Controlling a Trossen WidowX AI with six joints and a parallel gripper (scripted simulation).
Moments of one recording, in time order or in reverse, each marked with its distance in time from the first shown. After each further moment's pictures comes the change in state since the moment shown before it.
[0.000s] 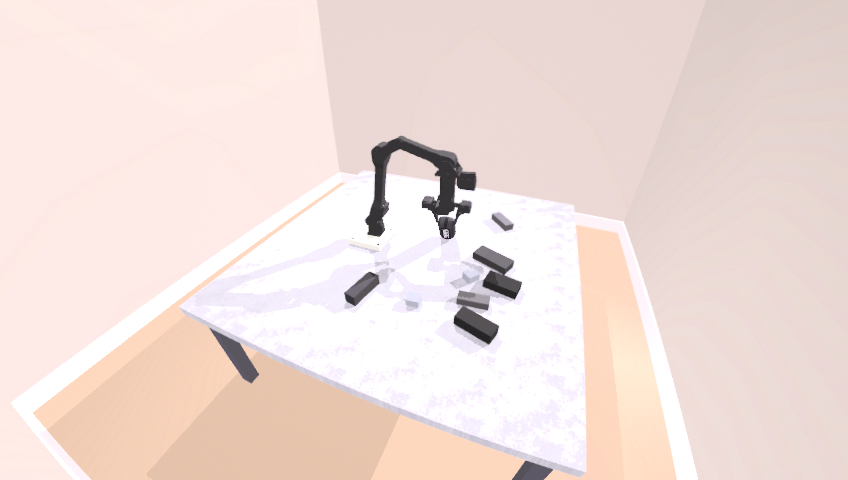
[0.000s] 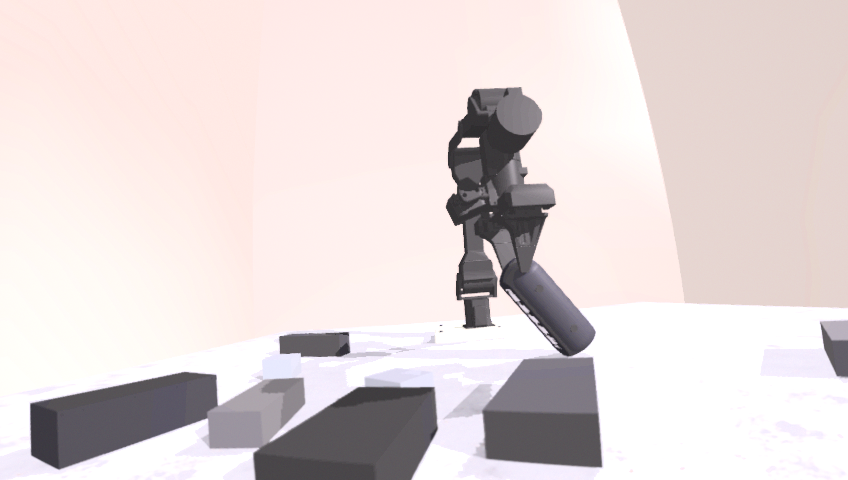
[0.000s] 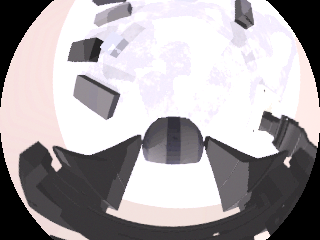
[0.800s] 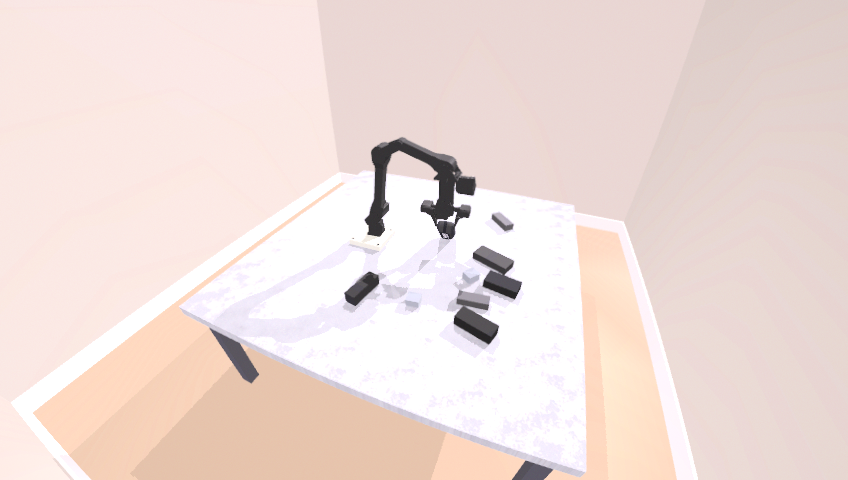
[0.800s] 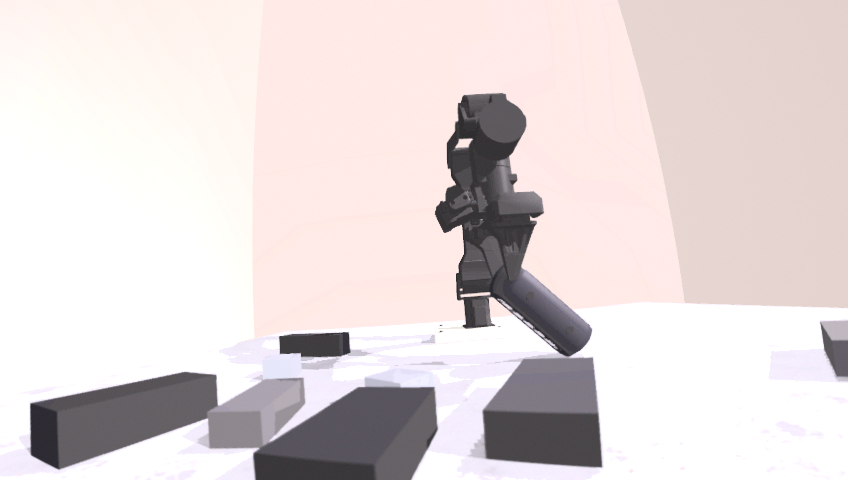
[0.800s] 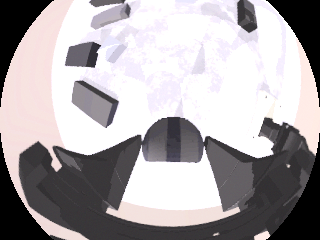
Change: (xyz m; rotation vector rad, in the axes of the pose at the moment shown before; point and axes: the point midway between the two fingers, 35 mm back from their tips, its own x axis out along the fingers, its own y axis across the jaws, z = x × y) arm 0.009 0.000 0.017 0.000 -0.002 0.000
